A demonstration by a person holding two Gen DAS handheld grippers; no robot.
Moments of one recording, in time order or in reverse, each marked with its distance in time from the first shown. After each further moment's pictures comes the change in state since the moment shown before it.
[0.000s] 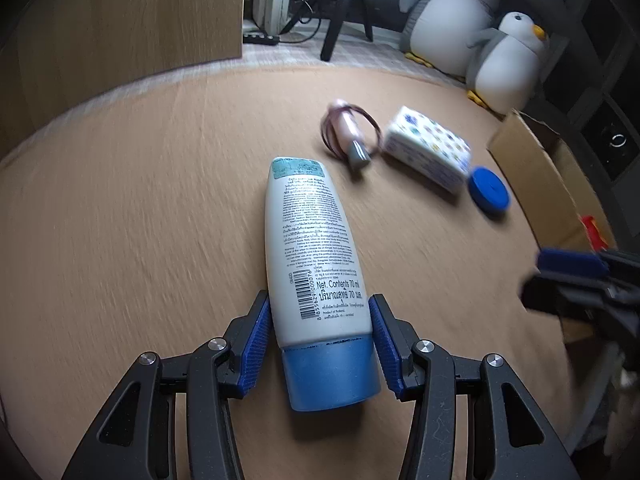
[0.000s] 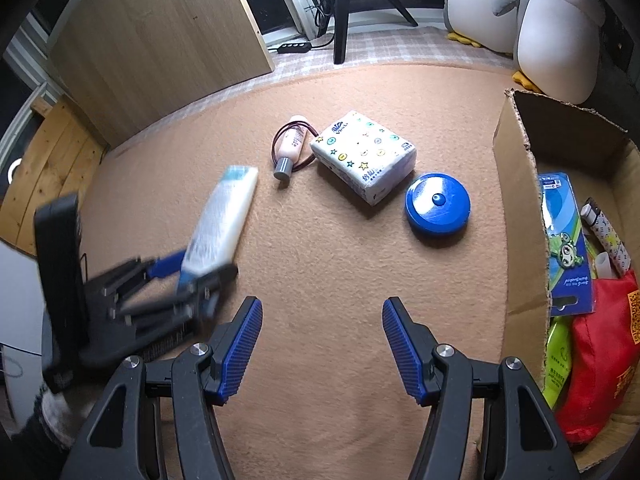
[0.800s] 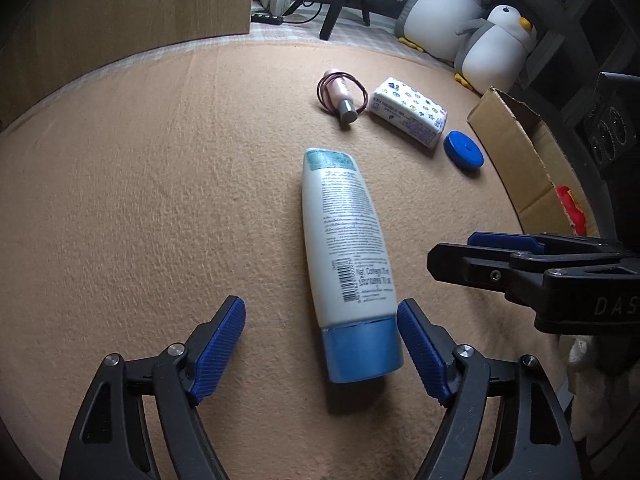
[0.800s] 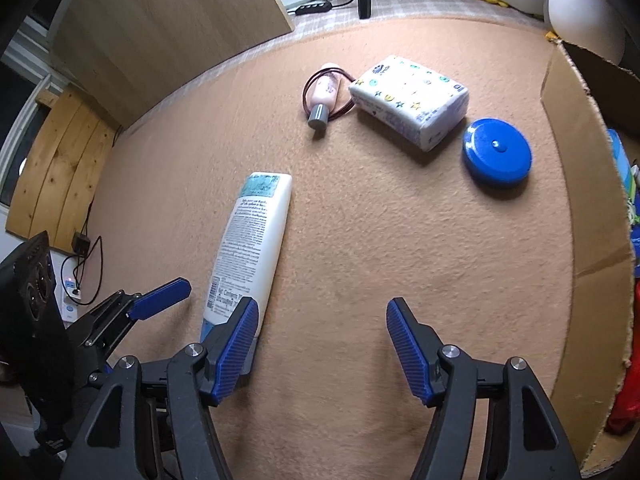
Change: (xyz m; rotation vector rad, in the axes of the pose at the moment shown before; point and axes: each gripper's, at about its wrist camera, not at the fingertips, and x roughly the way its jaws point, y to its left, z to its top) left arm -0.027 0.004 -0.032 -0.031 0.062 -0.031; right arm 0.033 0.016 -0.019 0.025 0.100 0.082
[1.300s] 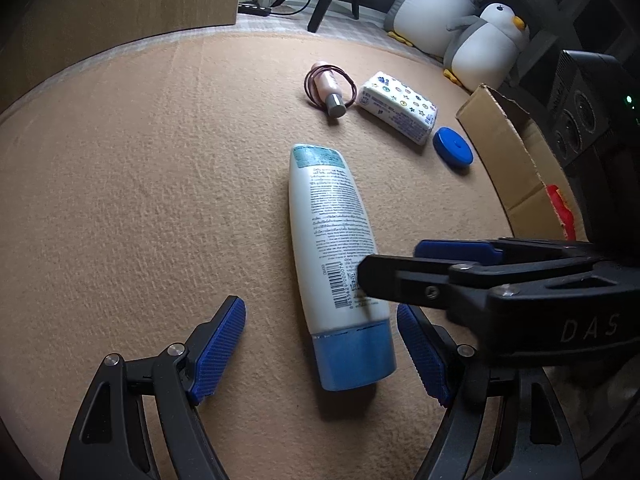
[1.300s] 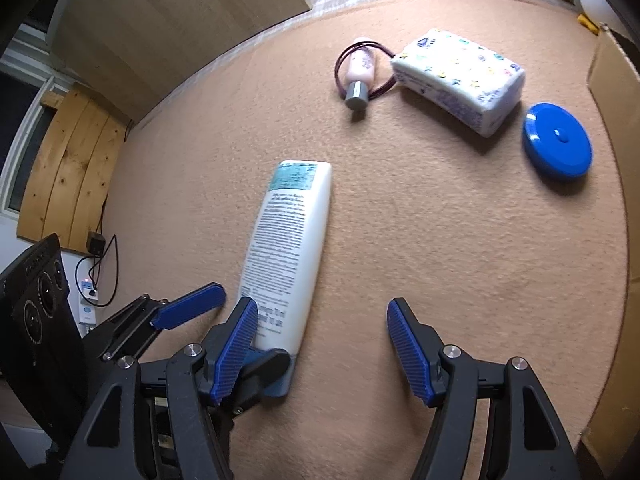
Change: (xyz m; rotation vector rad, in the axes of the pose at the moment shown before) left arm 0.008 0.001 0.002 0.004 0.025 -0.071; right arm 0.025 0.014 0.012 0.020 0.057 0.083
